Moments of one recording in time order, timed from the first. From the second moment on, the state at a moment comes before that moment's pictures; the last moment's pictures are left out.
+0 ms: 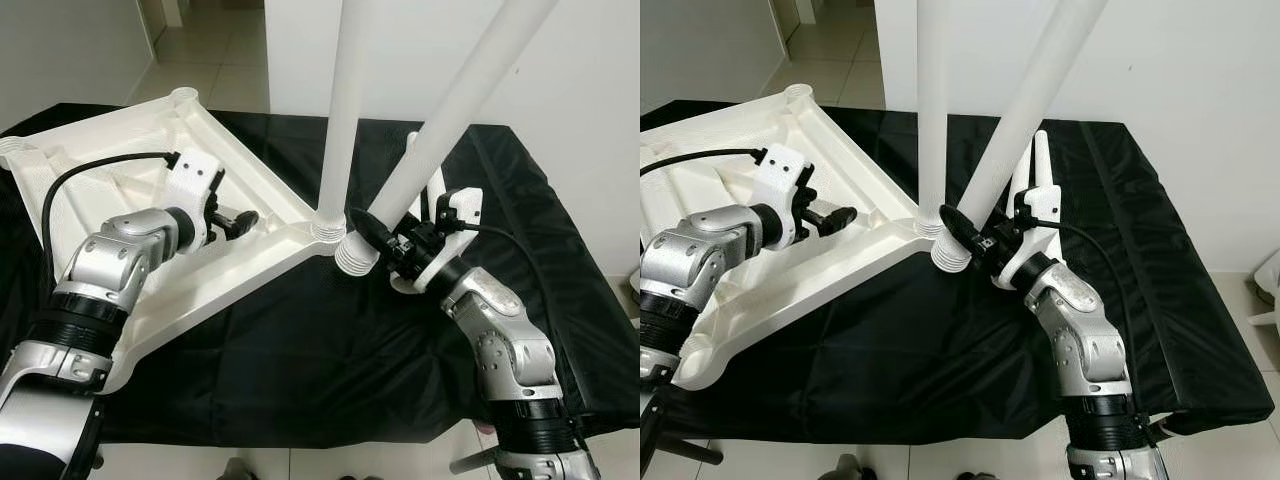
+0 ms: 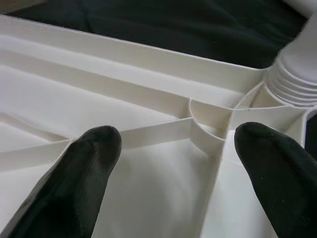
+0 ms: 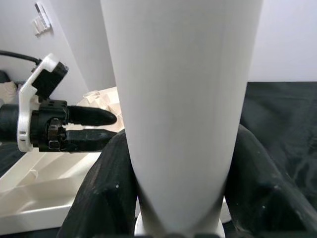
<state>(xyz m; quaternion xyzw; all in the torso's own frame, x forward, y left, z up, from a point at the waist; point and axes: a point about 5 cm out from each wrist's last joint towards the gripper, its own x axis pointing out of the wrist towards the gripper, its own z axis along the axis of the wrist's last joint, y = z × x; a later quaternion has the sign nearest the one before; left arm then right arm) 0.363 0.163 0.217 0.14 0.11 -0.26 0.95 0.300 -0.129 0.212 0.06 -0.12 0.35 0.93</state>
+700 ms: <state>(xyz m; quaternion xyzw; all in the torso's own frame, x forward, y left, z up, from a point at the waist) 0.324 0.135 0.196 0.18 0.17 -0.52 0.82 0.297 -0.153 0.214 0.02 -0.10 0.34 0.94</state>
